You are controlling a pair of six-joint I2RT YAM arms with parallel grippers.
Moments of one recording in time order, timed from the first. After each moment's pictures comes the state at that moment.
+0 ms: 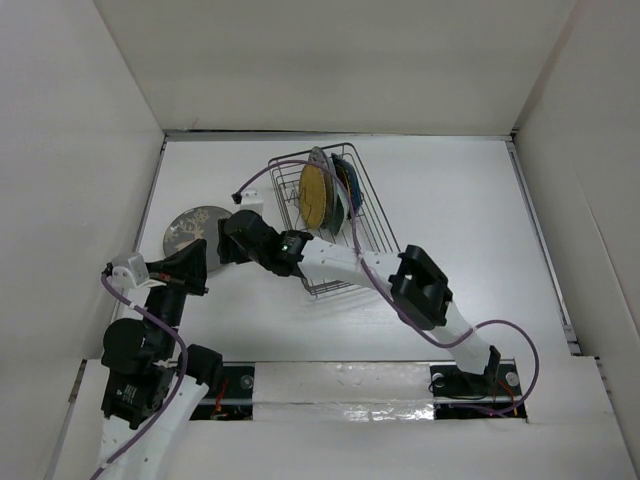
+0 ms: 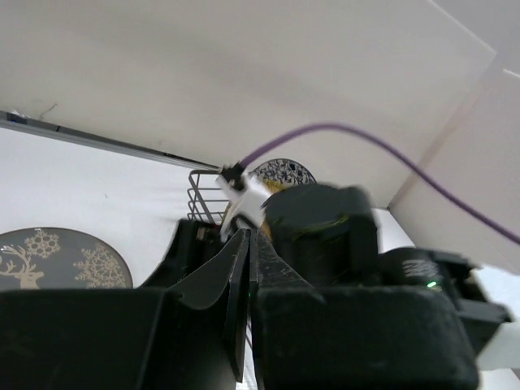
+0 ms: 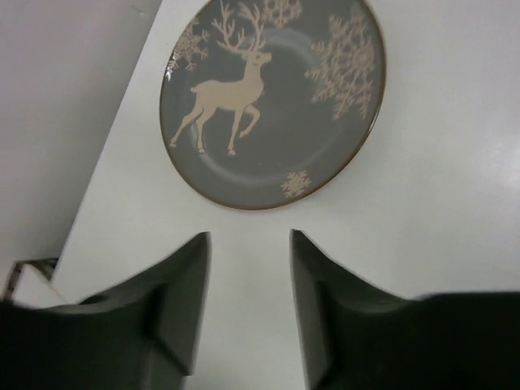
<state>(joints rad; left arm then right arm) -0.36 0.10 0.65 -0.30 -0.17 -0.40 1.15 2.22 1.98 -0.26 0.36 0.68</state>
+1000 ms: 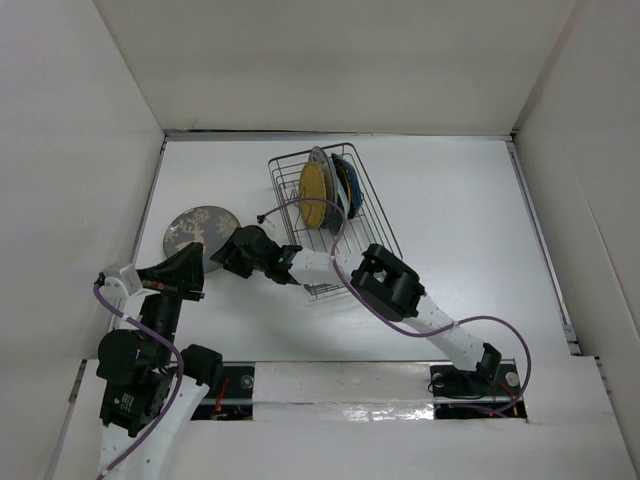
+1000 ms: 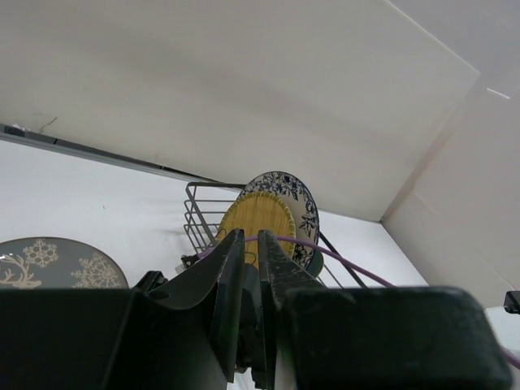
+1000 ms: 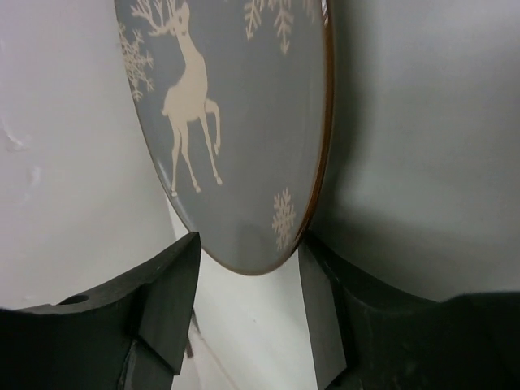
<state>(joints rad) -0.35 0.04 0.65 -0.30 -0.19 -0.40 1.09 2.53 1.97 0.04 0.15 1.39</state>
